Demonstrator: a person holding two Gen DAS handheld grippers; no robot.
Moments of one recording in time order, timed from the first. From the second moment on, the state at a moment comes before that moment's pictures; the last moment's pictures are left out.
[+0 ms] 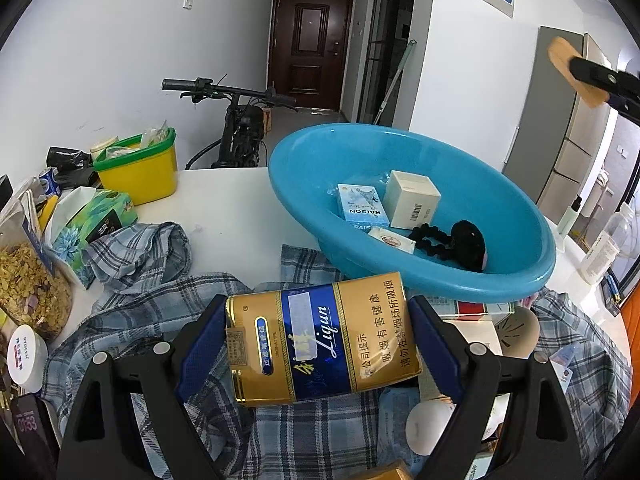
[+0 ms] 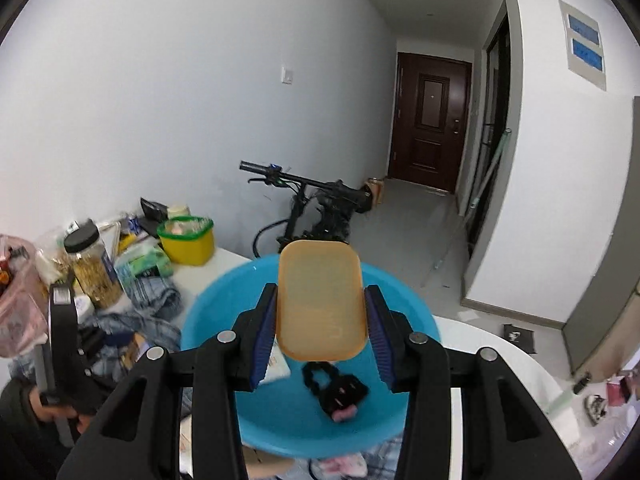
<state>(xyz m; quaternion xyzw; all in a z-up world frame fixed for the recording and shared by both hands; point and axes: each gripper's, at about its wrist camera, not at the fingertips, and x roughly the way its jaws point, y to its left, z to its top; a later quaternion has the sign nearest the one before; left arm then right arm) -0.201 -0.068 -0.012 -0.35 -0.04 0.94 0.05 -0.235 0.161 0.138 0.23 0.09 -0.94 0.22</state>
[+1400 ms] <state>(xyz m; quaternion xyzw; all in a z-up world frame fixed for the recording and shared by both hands) -0.182 -0.044 0.030 -0.31 0.02 0.95 0.01 -0.282 0.173 0.088 0.30 0.05 -0.92 0.25</state>
